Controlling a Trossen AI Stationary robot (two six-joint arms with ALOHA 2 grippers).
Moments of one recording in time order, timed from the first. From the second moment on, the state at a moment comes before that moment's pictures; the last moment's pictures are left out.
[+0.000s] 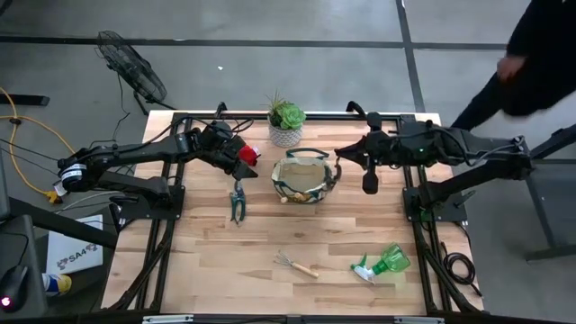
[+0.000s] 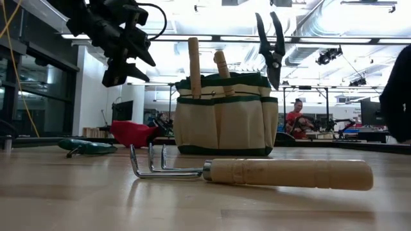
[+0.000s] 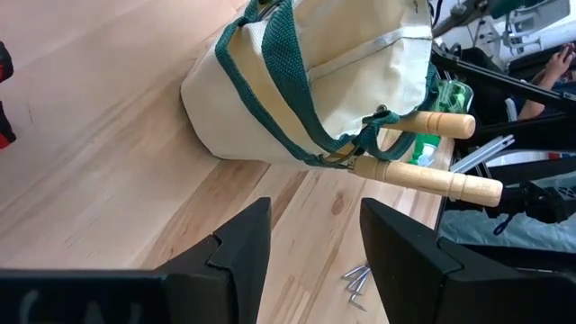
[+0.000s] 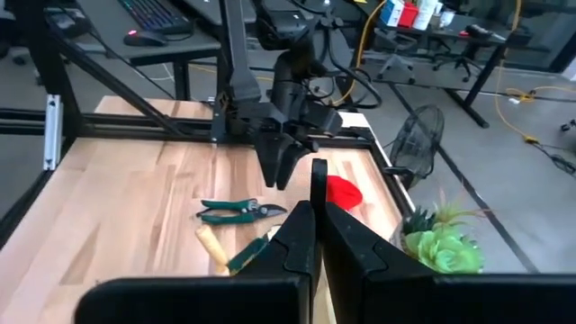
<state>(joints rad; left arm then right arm) 0.40 1.11 0.76 -0.33 0.44 -0.69 0.08 1.09 1.35 -0.59 0.24 -0.06</state>
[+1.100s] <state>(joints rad) 0.40 1.11 0.76 -0.33 0.43 -0.69 -0.01 1.12 1.35 -0.59 0.10 -0.39</state>
